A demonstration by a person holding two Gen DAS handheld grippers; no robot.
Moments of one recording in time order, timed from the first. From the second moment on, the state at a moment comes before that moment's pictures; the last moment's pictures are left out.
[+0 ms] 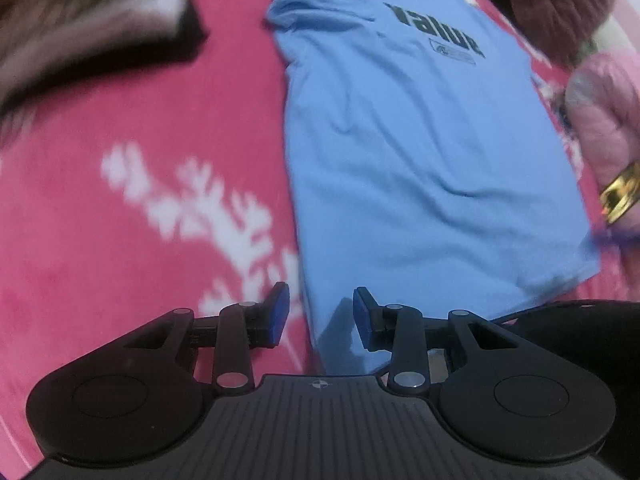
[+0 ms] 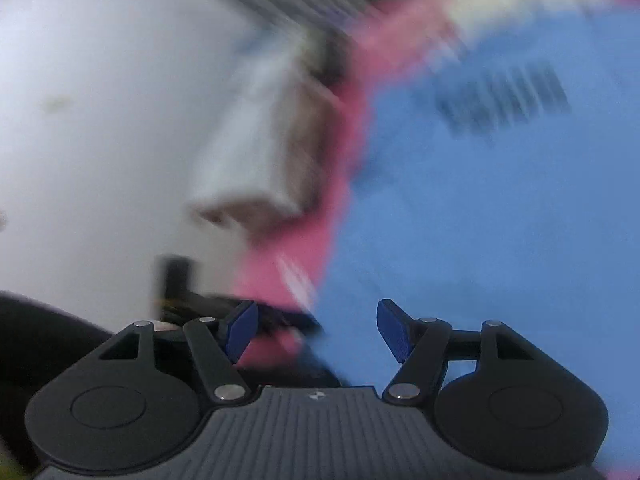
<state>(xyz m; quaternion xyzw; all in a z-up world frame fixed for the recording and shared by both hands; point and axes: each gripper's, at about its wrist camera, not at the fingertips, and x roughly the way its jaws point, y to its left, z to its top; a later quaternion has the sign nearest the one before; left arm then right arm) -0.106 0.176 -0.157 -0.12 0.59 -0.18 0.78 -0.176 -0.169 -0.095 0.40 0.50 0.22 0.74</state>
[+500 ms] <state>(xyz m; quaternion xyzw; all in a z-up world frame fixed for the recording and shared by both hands) -0.122 0.179 -0.179 -0.20 0.62 -0.18 0.74 -0.238 -0.172 -0.197 0.61 0.48 -0.05 0.63</state>
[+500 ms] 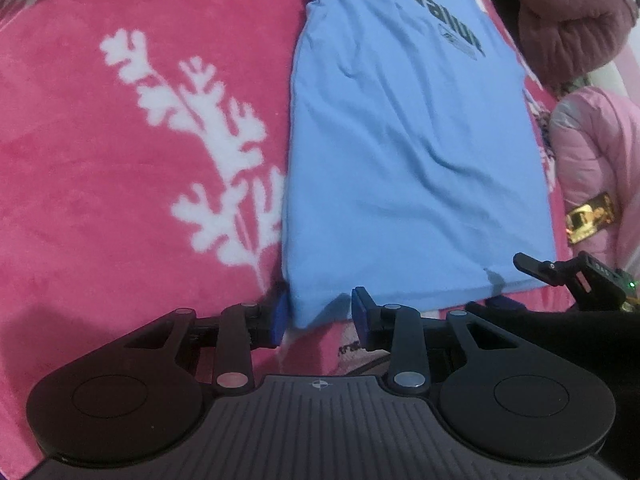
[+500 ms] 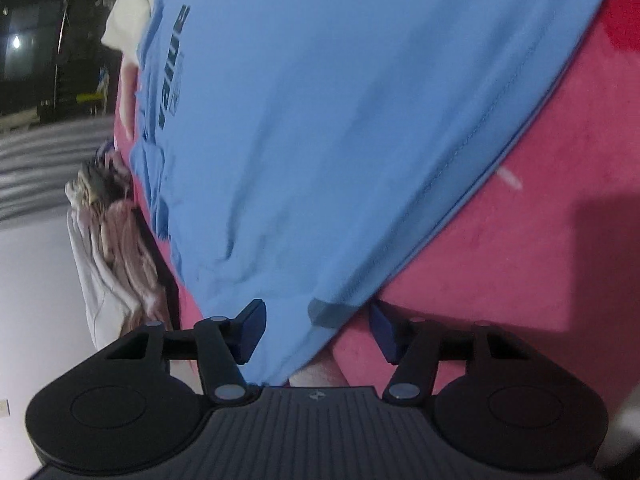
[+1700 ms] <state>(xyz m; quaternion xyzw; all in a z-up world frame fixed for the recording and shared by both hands) -0.142 0.176 -0.161 -0.05 0.72 -0.22 0.66 -0.286 -0.181 -0.181 0.56 0.49 -0.11 0.66</state>
